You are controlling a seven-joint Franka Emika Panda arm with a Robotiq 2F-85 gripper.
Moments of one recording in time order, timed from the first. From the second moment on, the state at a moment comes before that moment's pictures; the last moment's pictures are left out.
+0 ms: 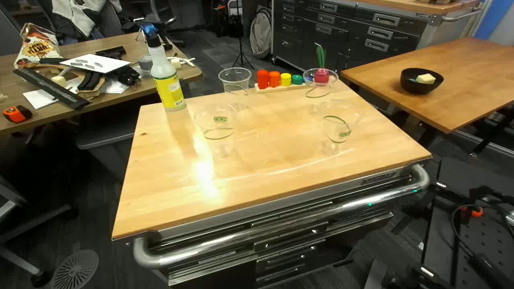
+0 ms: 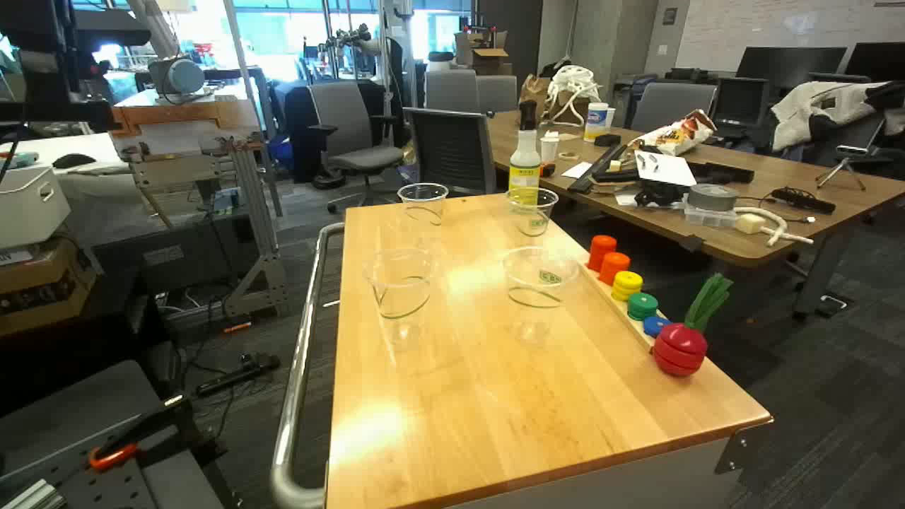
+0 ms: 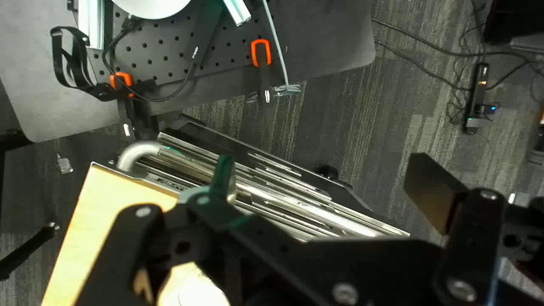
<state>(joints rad) 0.09 -0.84 0.20 -2.54 0.24 1.54 0.38</state>
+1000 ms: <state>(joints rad) 0.01 -0.57 0.20 -2.39 0.21 1.79 0.38</state>
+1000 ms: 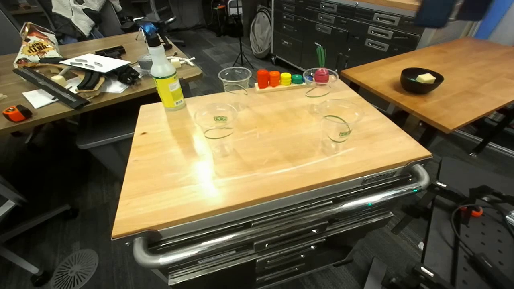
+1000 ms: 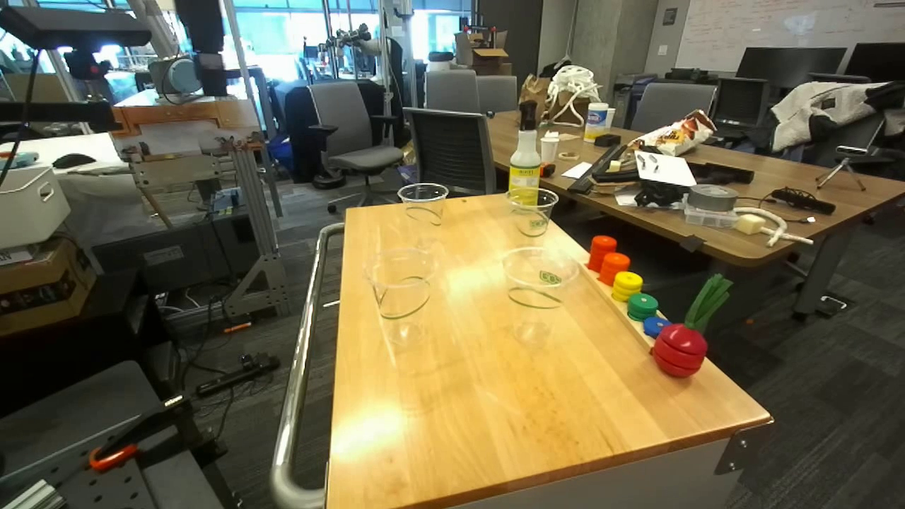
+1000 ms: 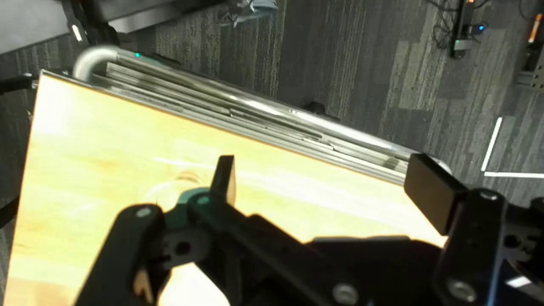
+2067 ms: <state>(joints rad) 0.09 0.34 0.11 -1.76 0.03 2.06 0.52</state>
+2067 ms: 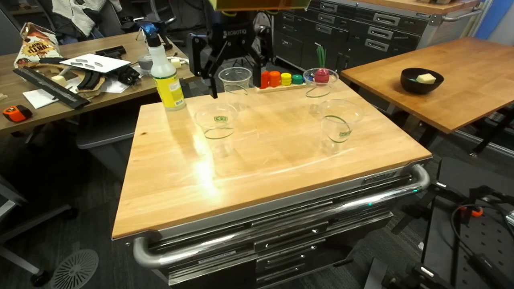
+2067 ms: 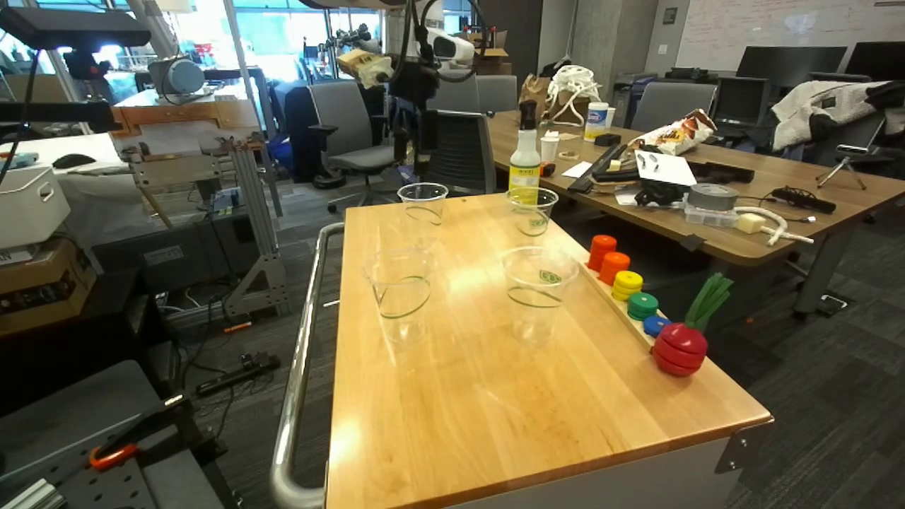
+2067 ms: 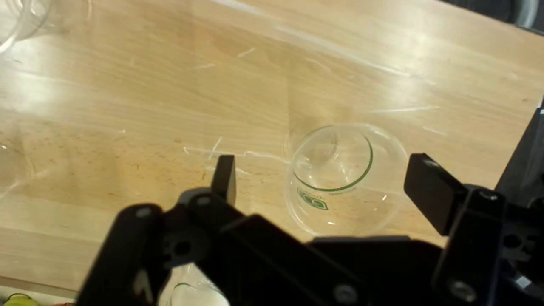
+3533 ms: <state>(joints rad) 0.15 0.51 0.03 -1.65 0.07 2.07 0.57</state>
